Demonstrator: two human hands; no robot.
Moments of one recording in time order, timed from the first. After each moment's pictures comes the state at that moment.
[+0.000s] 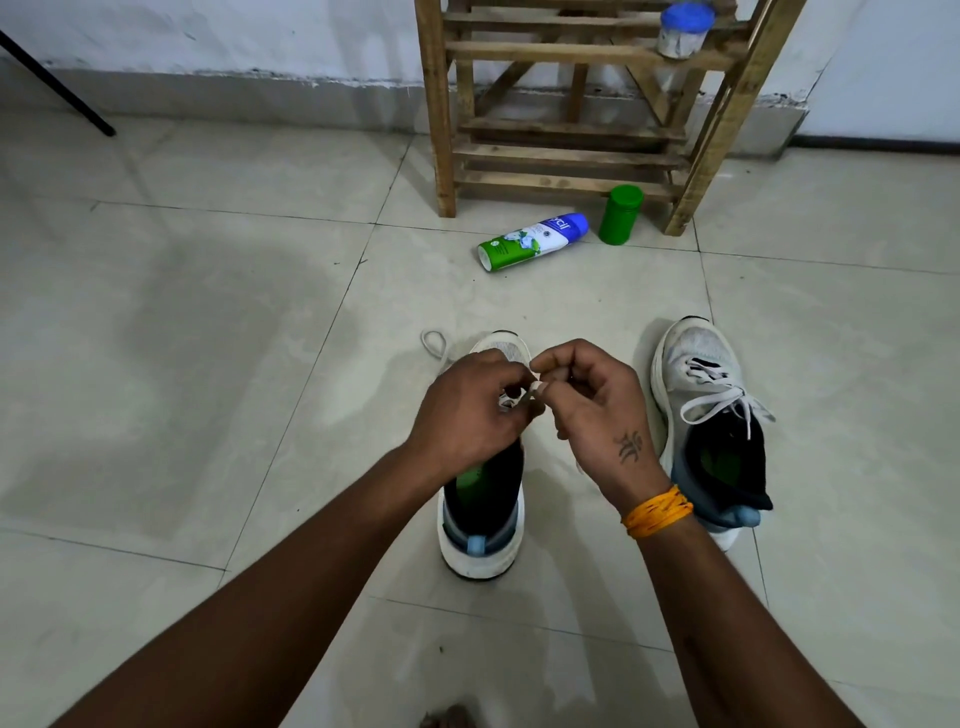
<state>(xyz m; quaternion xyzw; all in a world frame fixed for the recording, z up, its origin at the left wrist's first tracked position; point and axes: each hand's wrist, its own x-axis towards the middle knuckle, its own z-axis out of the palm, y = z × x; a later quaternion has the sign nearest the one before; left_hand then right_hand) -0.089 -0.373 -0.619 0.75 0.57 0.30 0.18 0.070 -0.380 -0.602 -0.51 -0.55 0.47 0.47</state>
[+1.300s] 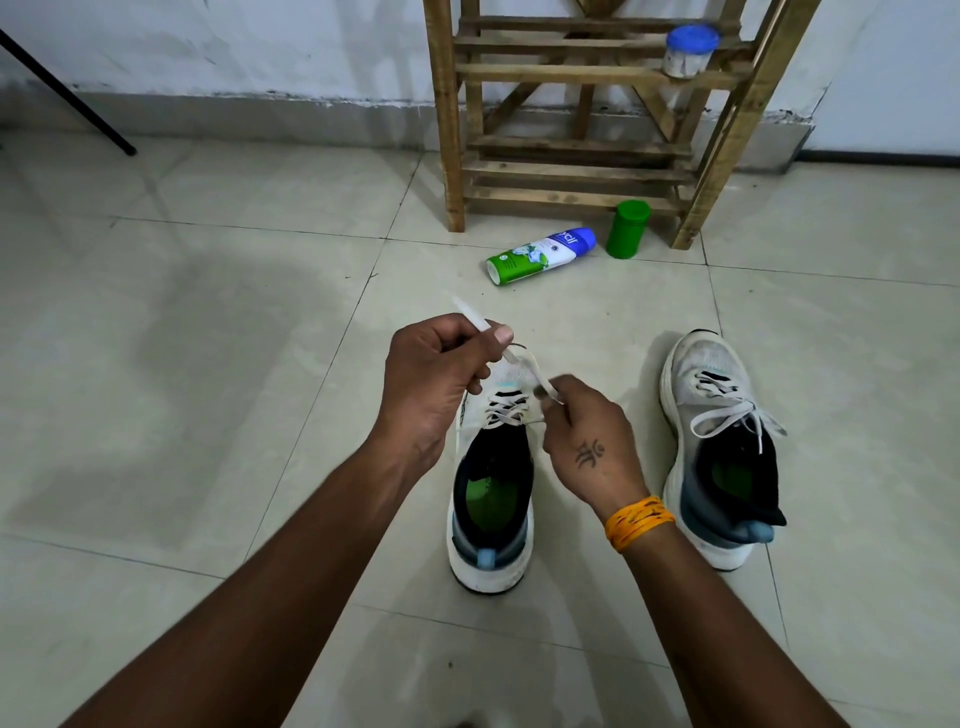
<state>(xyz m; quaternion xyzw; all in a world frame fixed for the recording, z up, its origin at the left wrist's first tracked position) -0.106 -0.373 -0.557 0.41 0.57 0.54 0.46 0.060 -0.376 -0.628 -0.62 -0.67 0.28 0.29</state>
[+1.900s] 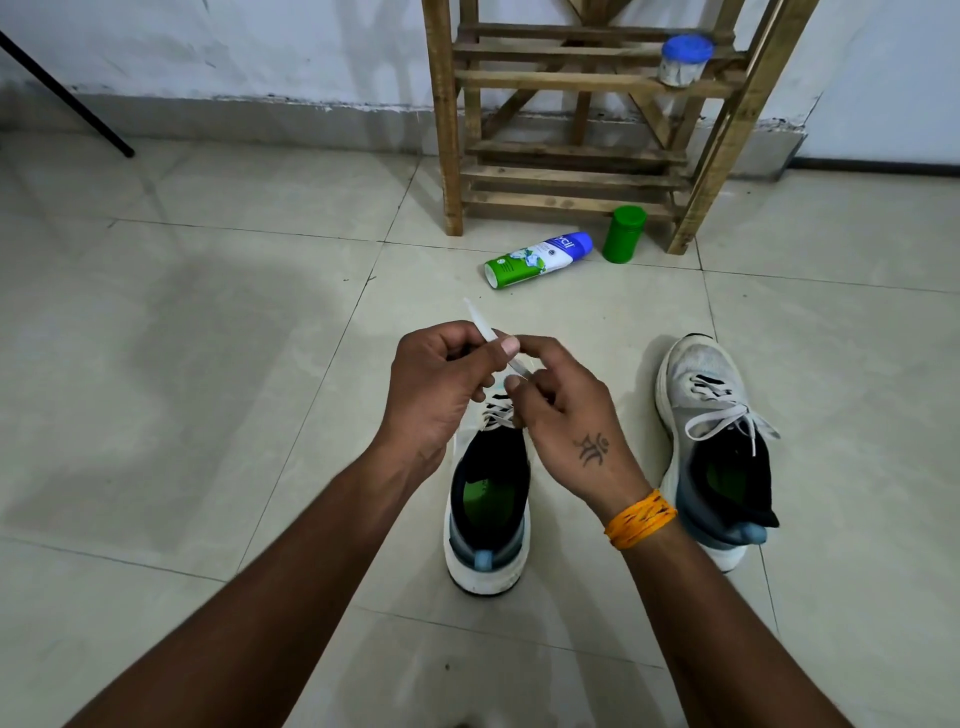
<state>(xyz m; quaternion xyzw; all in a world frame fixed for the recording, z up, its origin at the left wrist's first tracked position) -0.103 -0.377 -0.557 0.44 0.57 0.53 0.45 0.046 -0.381 -0.588 -0.51 -0.65 0.40 0.41</state>
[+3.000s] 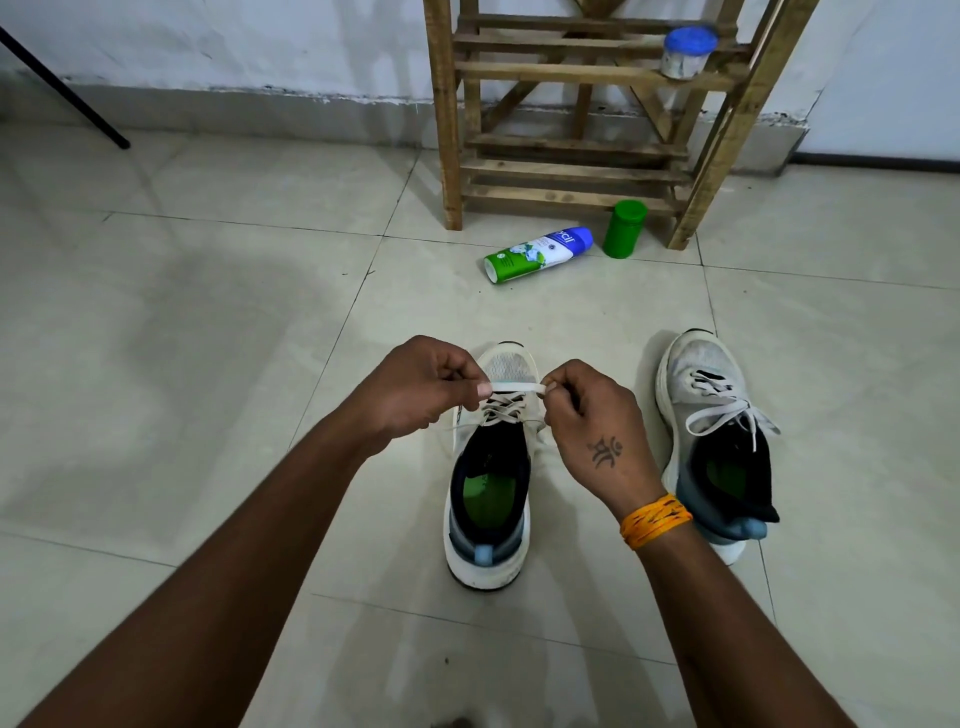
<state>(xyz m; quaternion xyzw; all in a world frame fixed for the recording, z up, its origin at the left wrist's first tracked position) -0.144 -0.367 -0.561 0.58 0.62 0.24 0.47 0.067 -0.378 -0.604 -0.60 -0.65 0.31 0.35</state>
